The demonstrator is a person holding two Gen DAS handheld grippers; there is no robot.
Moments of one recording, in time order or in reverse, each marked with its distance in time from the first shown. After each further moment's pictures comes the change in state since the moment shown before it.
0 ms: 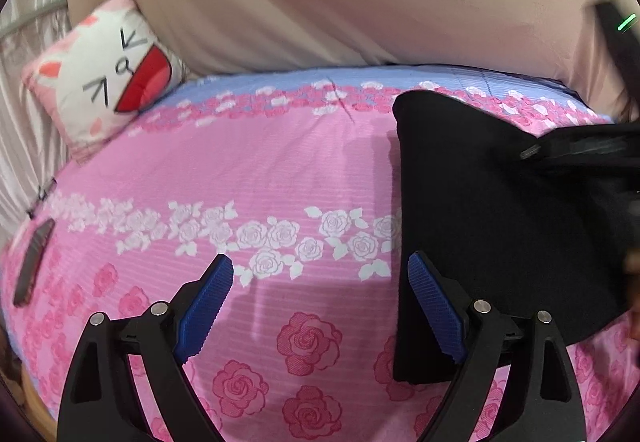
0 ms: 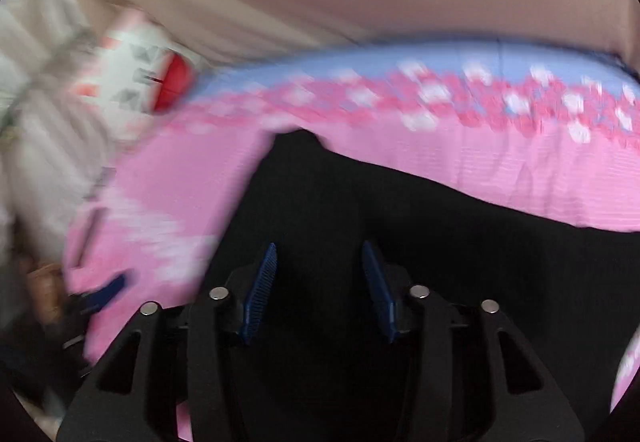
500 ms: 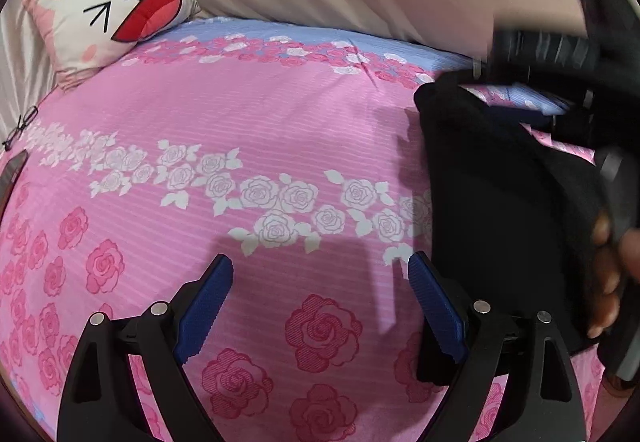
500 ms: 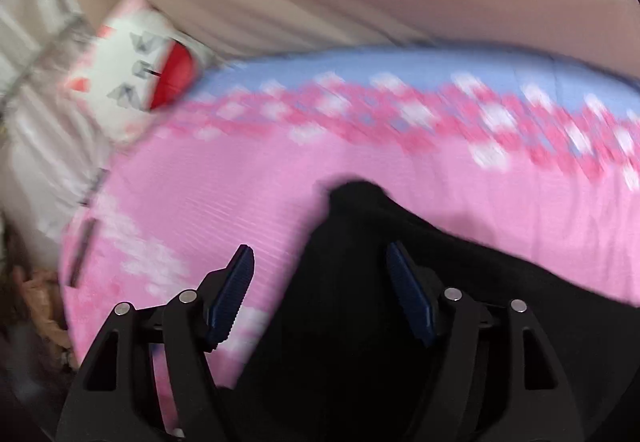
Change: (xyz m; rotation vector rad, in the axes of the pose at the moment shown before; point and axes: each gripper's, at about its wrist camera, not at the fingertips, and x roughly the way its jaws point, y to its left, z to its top) left arm 0.025 0.029 -0.006 -0.169 0.129 -0.087; right arm 0.027 0.086 0.035 -0.179 -0.033 0.045
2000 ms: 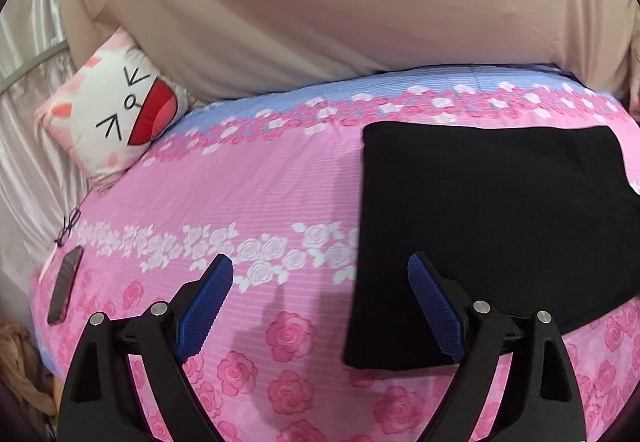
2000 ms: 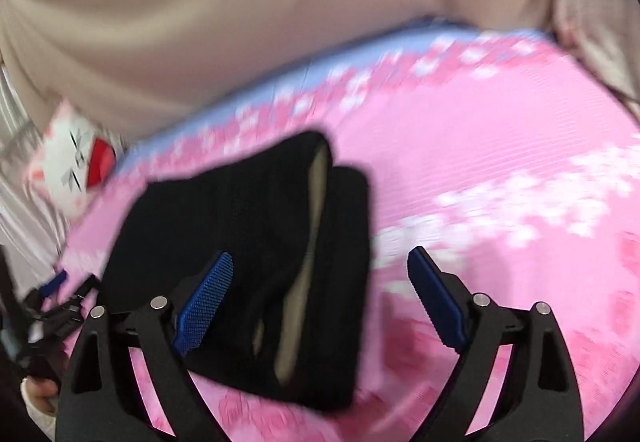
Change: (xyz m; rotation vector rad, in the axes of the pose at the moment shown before) left arm -0.053 -0.084 -0.007 0.280 -0.170 0.186; right arm -0.225 -0.176 -0.167 0.323 -0.279 -0.272
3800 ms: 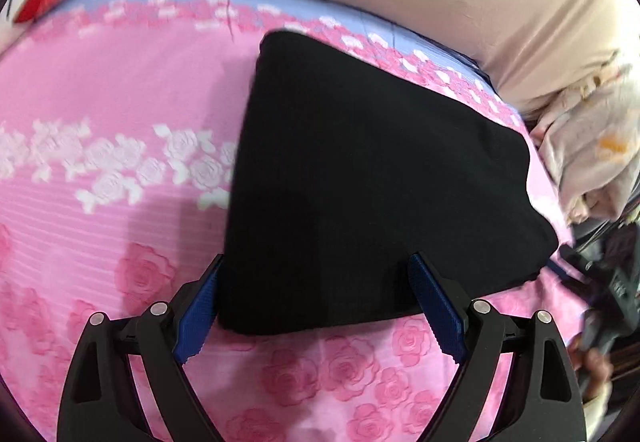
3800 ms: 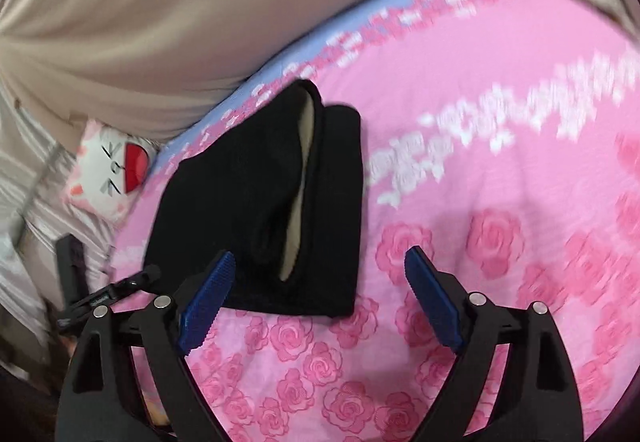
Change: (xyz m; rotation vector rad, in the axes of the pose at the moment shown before) left arm 0.045 0.021 -0.008 -0.231 0.303 -0.598; right arm 0.016 -0.034 -0.031 0.205 0.171 0.203
